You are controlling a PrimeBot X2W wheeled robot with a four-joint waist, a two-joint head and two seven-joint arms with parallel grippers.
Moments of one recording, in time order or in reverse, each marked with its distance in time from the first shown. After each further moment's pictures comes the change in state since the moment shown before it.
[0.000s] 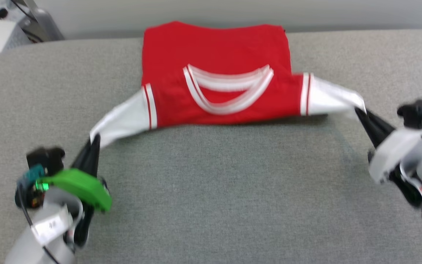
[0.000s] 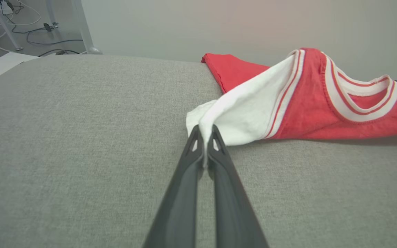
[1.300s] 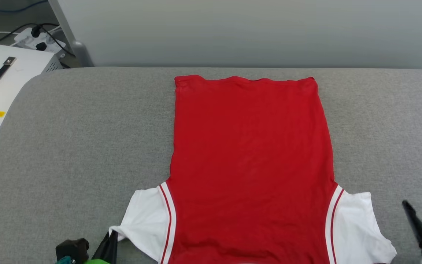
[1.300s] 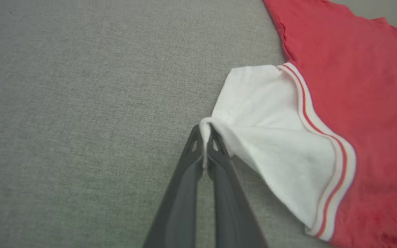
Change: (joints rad) left arm 0.446 -0.127 0.105 -0.093 0.129 0.067 0.000; right arm 0.808 0.012 -0.703 -0.466 -0.193 0.000 0.205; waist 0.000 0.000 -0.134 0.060
